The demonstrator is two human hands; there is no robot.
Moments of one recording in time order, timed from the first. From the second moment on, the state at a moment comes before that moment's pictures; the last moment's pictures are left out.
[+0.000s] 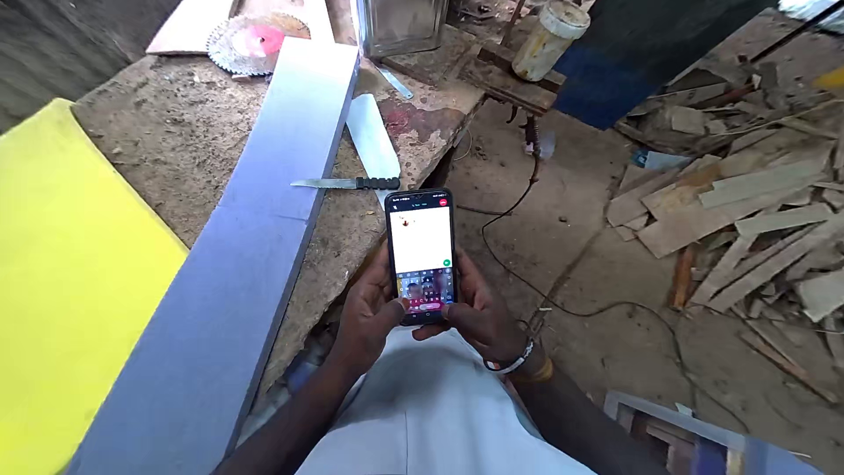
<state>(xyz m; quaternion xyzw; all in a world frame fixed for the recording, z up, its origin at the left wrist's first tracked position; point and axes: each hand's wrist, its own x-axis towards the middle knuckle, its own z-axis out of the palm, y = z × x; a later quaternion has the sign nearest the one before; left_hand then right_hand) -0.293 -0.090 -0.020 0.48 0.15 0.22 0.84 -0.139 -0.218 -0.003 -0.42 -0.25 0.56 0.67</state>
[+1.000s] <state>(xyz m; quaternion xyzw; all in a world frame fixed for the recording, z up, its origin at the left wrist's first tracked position) -0.326 -0.073 -0.017 0.48 0.17 0.27 0.82 -0.156 -0.183 -0.007 -0.37 -0.25 0.61 0.65</state>
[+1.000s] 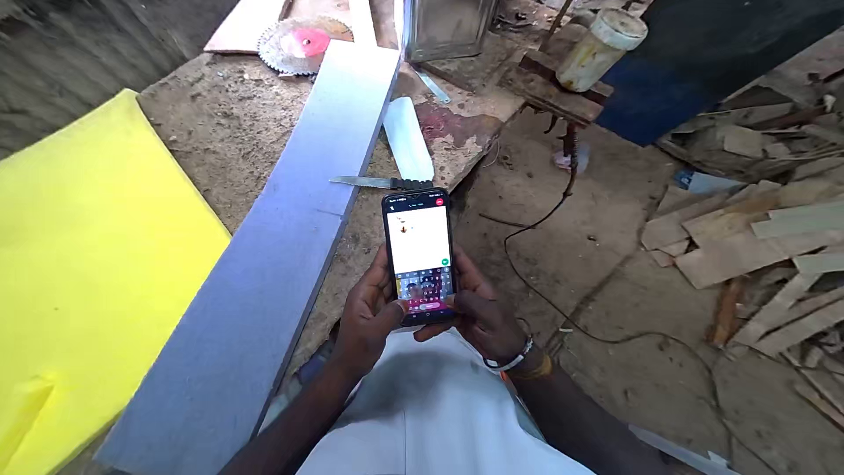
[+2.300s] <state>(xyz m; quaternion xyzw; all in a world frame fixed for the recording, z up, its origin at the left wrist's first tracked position) -0.315 -0.089 -0.012 0.50 0.17 0.27 0.80 -0.153 -0.199 -0.004 -0.38 -0.23 0.60 0.67</state>
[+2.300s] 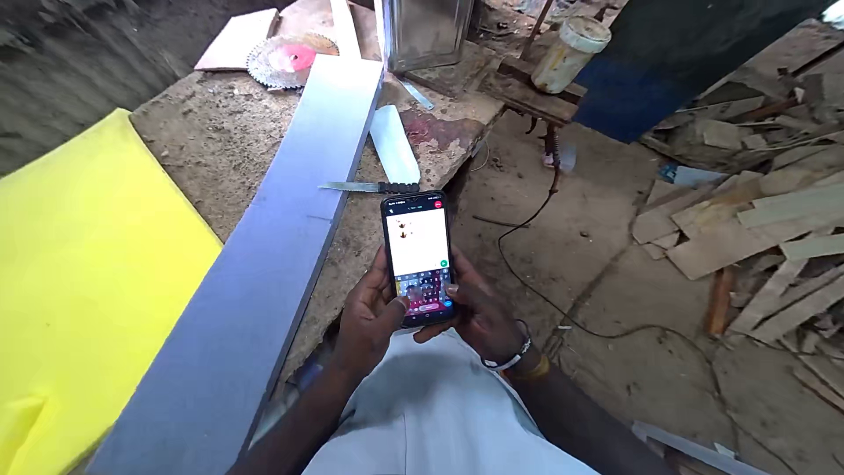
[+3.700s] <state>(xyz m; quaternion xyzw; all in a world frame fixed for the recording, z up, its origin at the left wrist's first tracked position) -0.293 -0.105 -0.016 0.48 0.18 0.28 0.81 -0.141 -0.216 0.002 -0.47 -0.29 0.55 0.62</state>
